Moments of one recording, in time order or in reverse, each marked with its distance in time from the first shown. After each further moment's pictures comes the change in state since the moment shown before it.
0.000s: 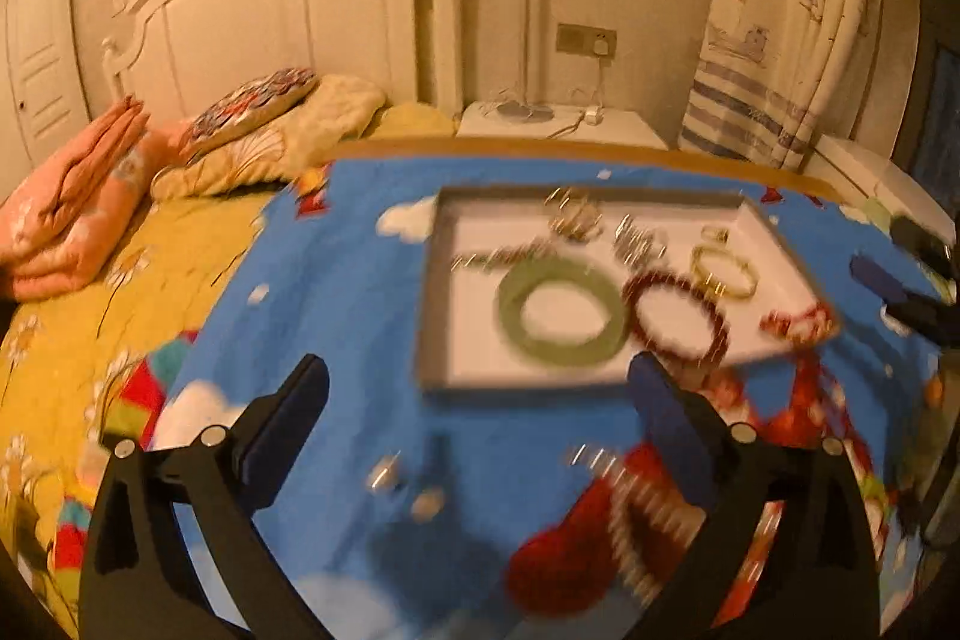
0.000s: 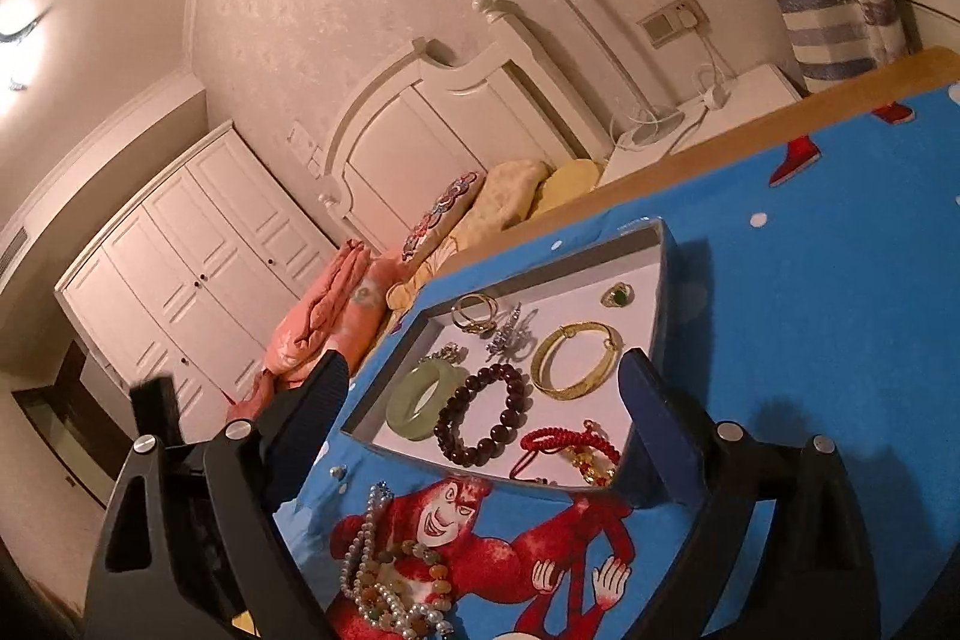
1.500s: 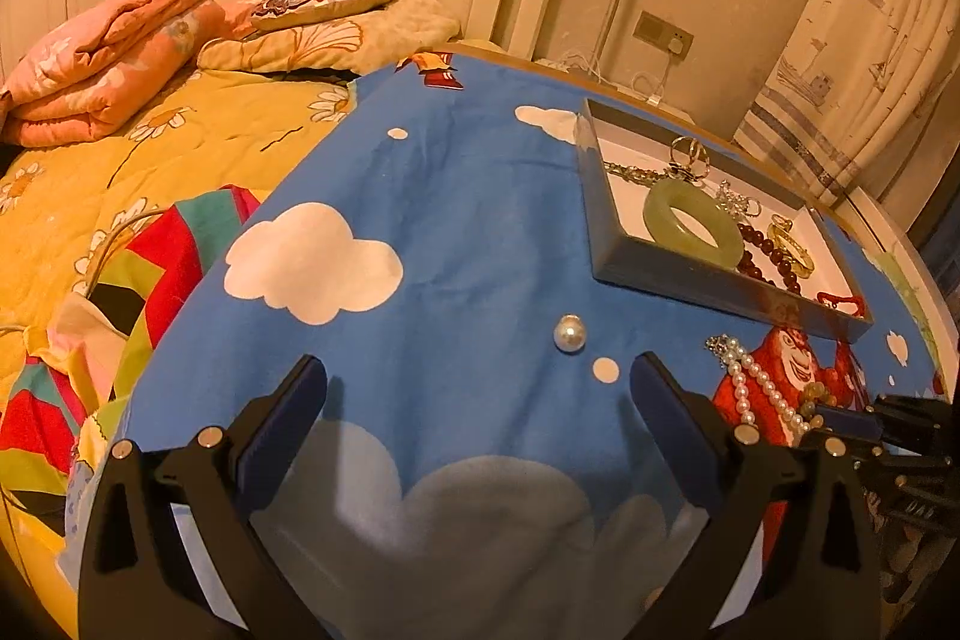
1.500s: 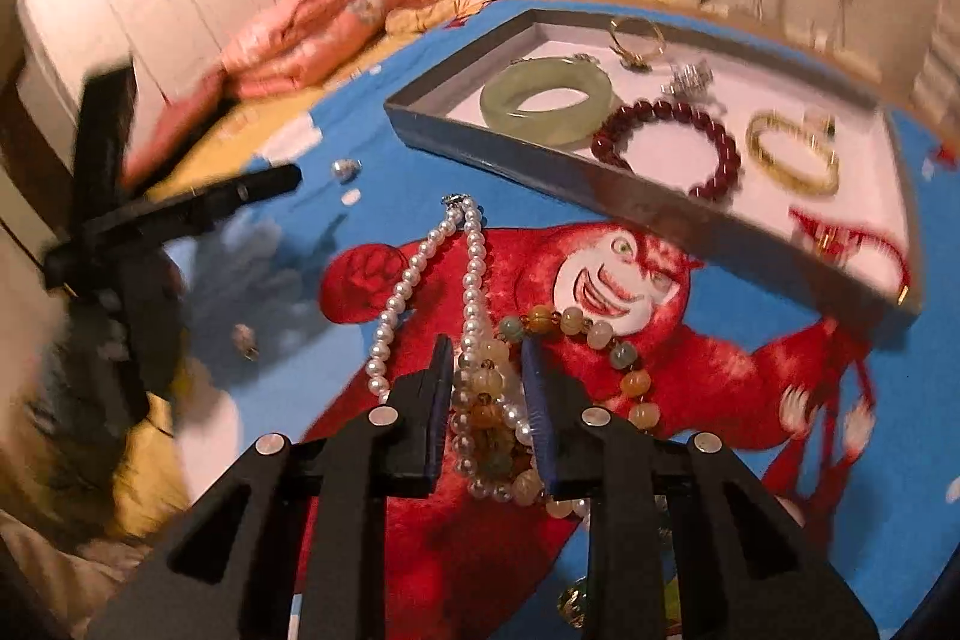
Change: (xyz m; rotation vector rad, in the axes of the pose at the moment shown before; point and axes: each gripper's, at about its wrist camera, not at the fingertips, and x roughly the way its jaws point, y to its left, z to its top) left arm 0.005 0.094 -0.057 -0.253 0.101 -0.044; right arm 0.074 0.108 -0.104 -0.374 0.576 -0.148
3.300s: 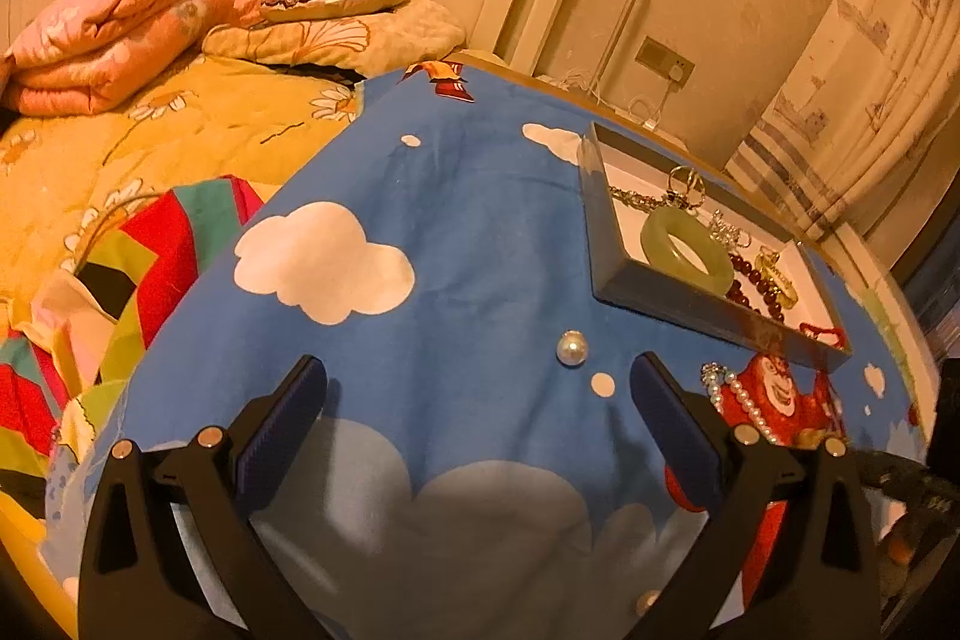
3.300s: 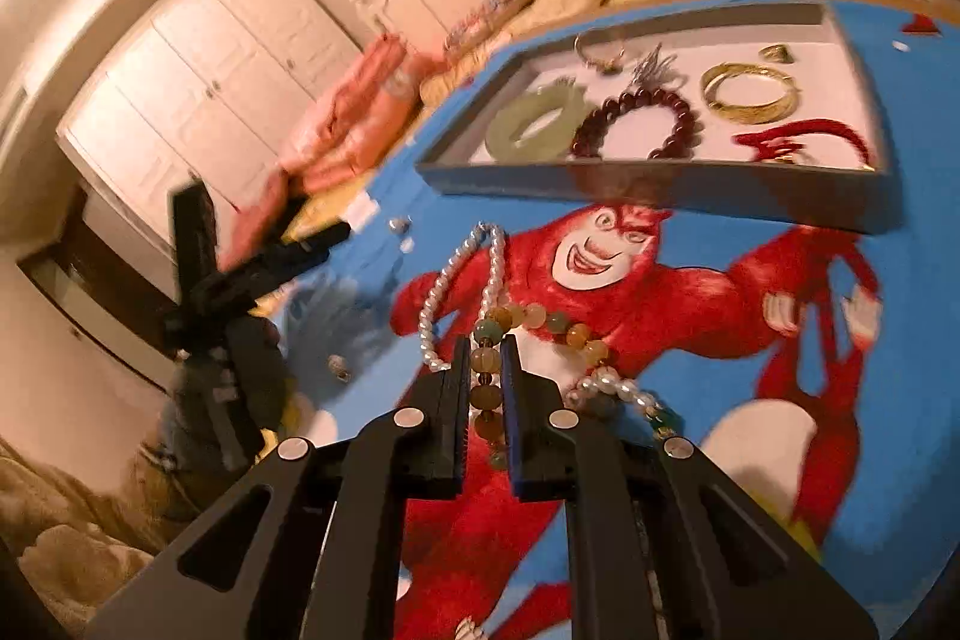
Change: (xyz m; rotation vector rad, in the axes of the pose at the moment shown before) left arm -0.007 0.012 -0.001 -0.069 -0.029 -0.039; right arm -0.043 -0.035 -0.027 0.191 -0.155 0.226
